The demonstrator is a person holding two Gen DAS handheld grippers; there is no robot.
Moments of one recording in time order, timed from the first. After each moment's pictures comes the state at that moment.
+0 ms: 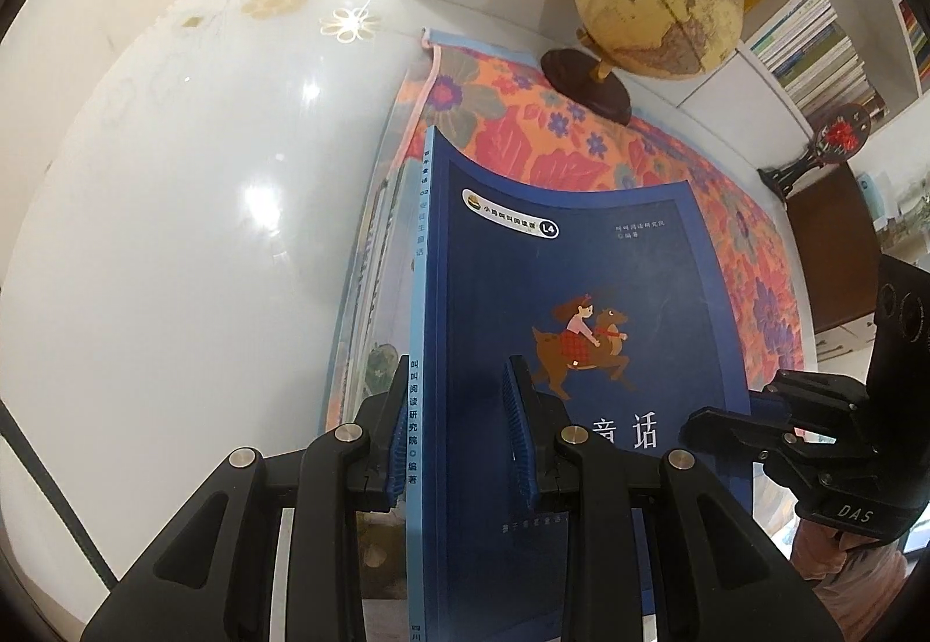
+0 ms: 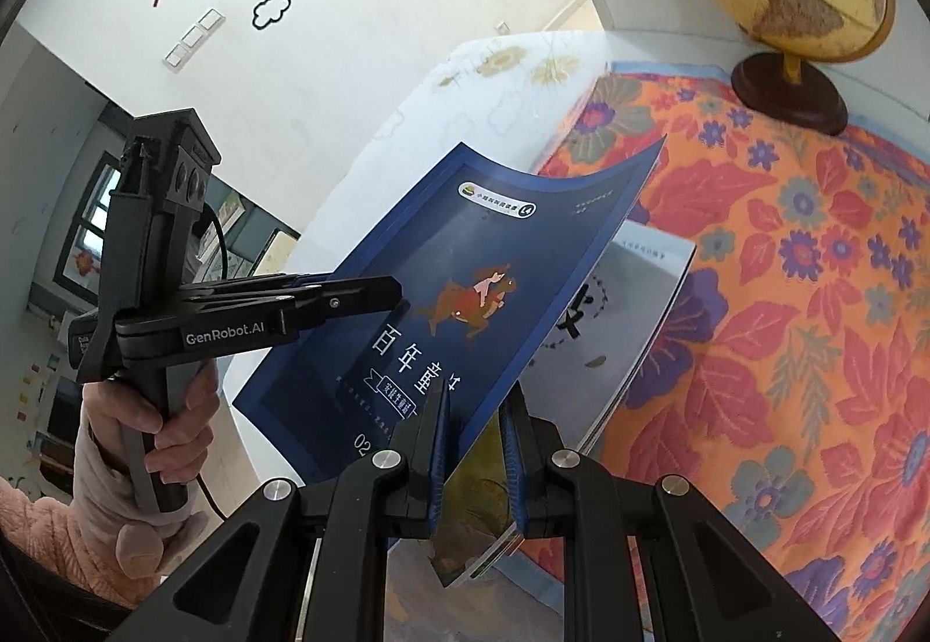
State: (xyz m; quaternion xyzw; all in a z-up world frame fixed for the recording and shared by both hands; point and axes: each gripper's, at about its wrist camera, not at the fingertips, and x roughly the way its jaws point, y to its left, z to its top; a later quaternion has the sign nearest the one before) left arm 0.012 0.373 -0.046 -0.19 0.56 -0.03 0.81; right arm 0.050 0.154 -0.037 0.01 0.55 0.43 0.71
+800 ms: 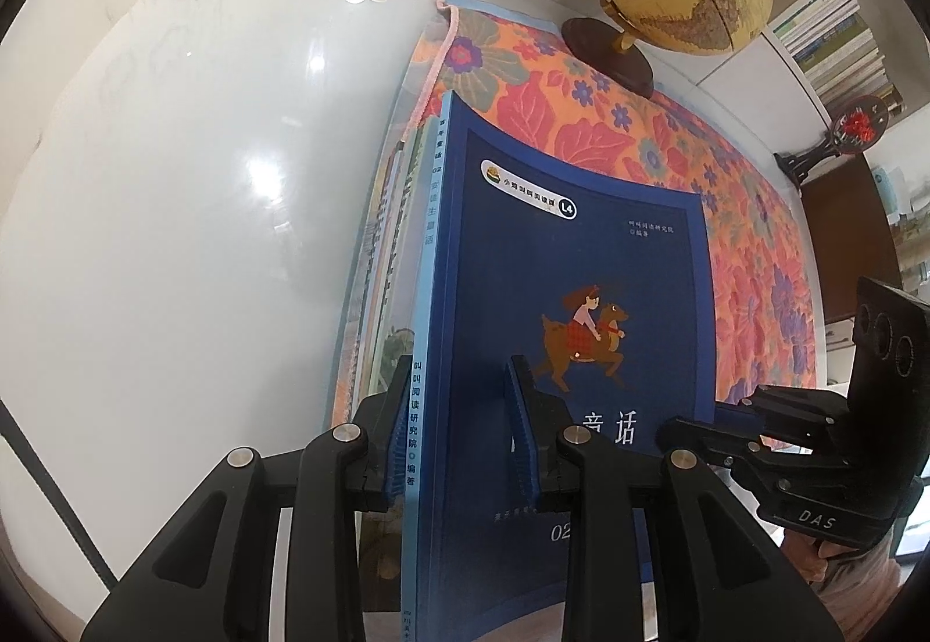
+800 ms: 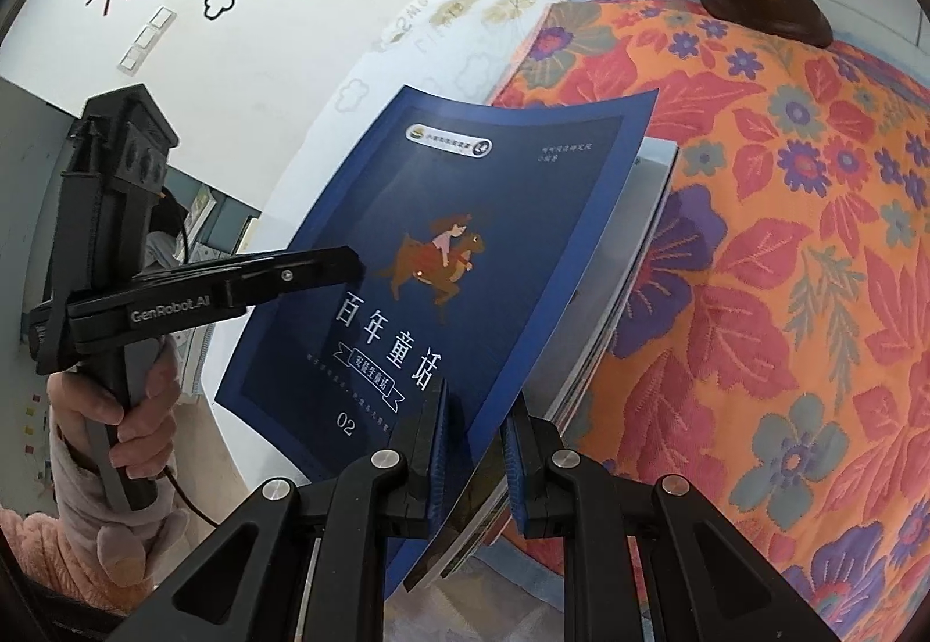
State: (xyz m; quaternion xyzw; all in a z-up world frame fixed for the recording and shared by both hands) left arm 0.018 0.377 -0.066 -0.19 0.59 -0.03 0.78; right arm 0.054 0.155 -0.080 0.02 0.61 0.39 0.69
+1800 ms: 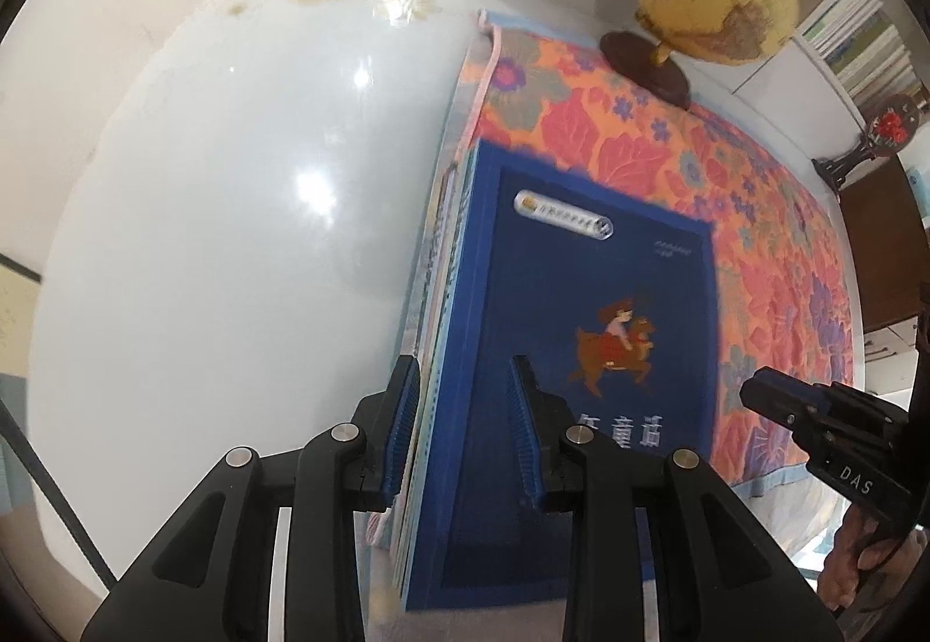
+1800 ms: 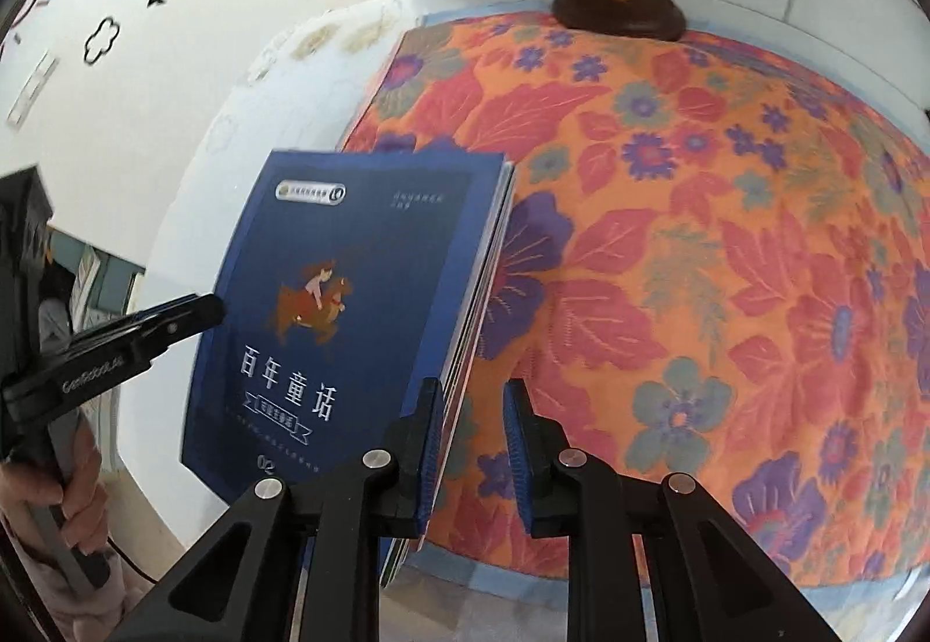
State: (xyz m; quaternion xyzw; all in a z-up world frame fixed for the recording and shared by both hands) left arm 0.009 0.379 -0.040 -0.15 0.58 0.03 0.80; right arm 0.055 0.133 -0.051 0.00 0.61 0.24 0.76
